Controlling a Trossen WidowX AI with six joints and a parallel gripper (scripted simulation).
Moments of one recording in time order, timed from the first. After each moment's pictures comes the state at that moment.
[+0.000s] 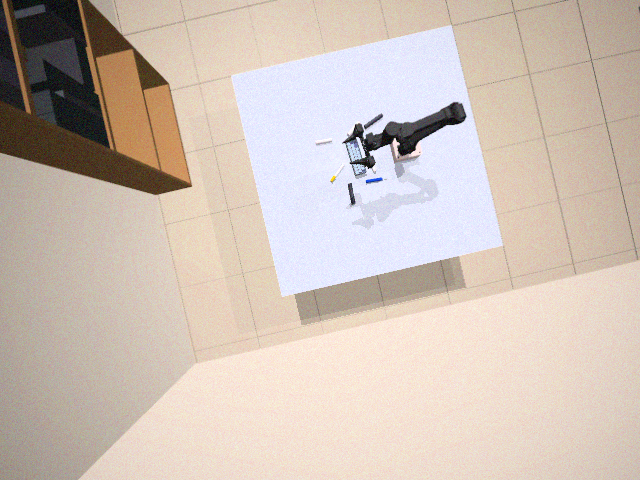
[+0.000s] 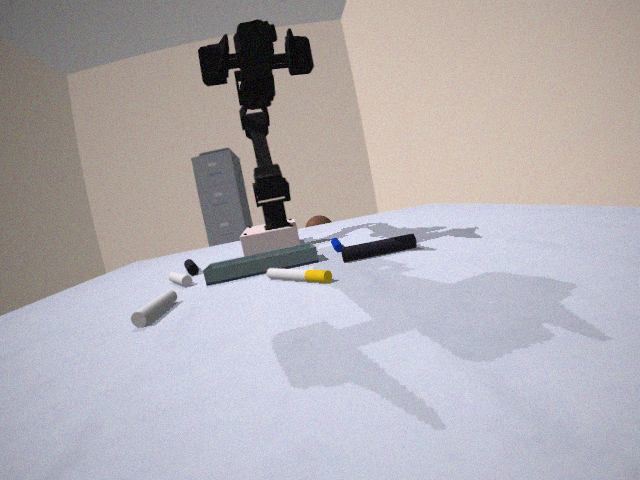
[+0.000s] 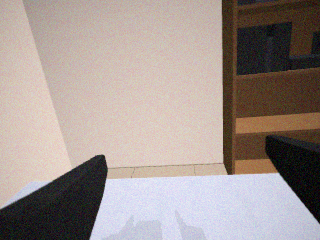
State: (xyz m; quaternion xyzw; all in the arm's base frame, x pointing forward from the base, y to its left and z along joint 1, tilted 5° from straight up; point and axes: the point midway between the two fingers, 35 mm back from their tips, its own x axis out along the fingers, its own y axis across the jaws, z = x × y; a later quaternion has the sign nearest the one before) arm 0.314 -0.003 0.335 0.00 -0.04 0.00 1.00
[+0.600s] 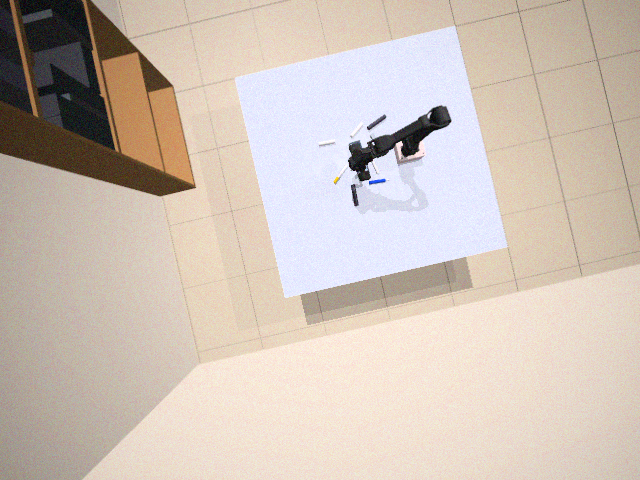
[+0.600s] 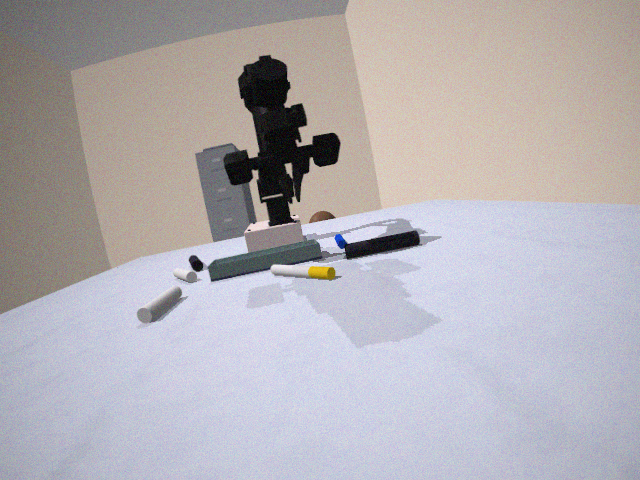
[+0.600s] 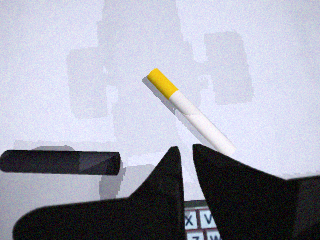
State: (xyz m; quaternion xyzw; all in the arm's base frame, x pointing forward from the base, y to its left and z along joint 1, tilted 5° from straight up) arm 0.318 0.003 0.112 0.02 0.46 0.00 0.89
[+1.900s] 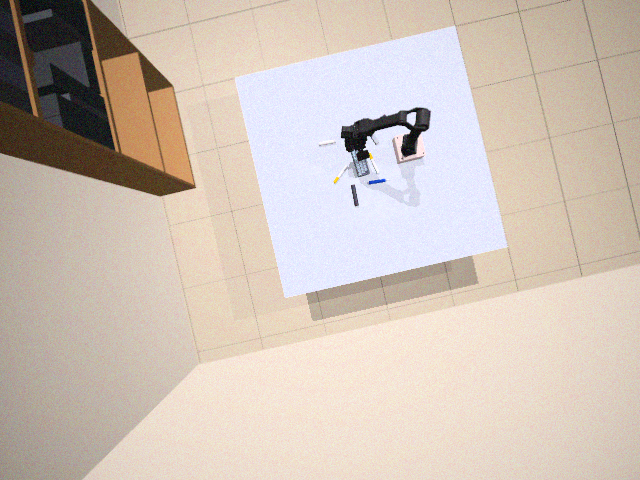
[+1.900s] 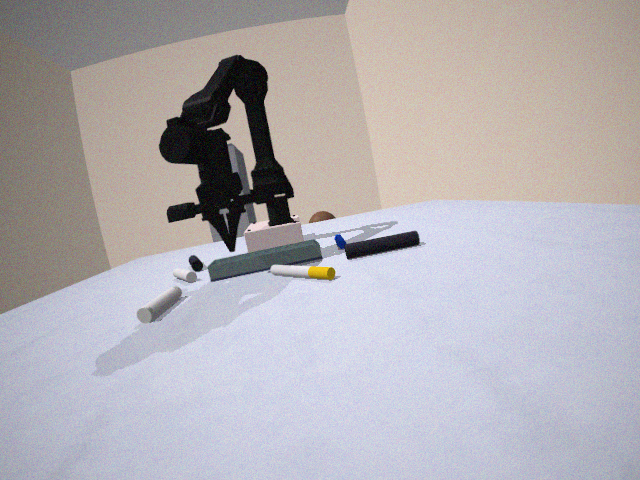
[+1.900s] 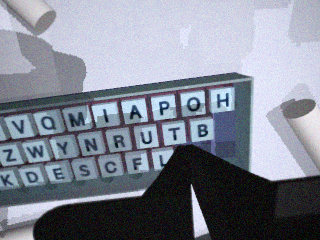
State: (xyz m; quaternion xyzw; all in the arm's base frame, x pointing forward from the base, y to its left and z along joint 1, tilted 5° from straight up) arm 0.252 -0.115 0.043 0.02 0.67 -0.03 0.74
